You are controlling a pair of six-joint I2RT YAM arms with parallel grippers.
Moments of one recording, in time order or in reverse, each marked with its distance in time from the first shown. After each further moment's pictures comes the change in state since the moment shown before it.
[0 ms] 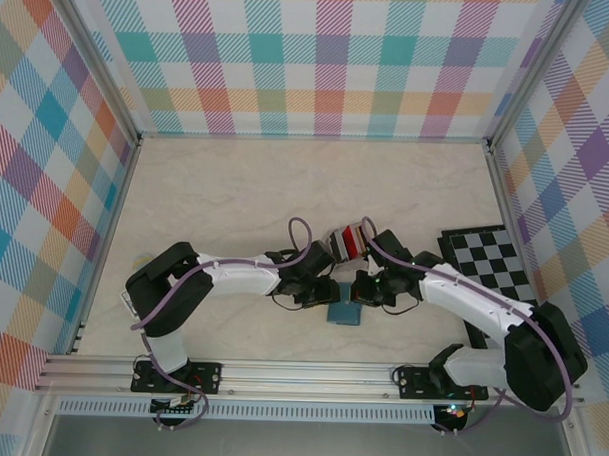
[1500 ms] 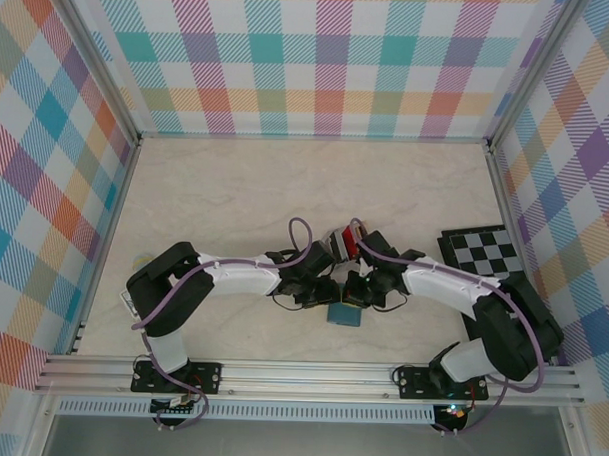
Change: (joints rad) left arm 0.000 0.004 0.000 0.002 0.001 -0.003; right arm 0.000 0.155 -0.043 0.163 -0.037 0.080
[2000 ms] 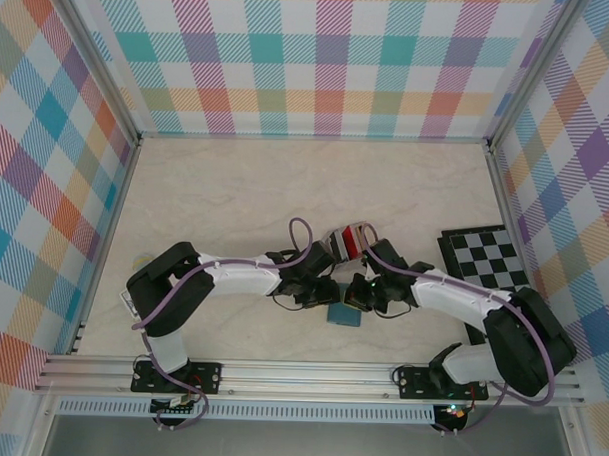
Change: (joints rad) left arm -0.004 0.001 0.000 0.005 -0.001 0.000; right arm -0.006 -0.076 -0.113 0.110 0.005 0.108
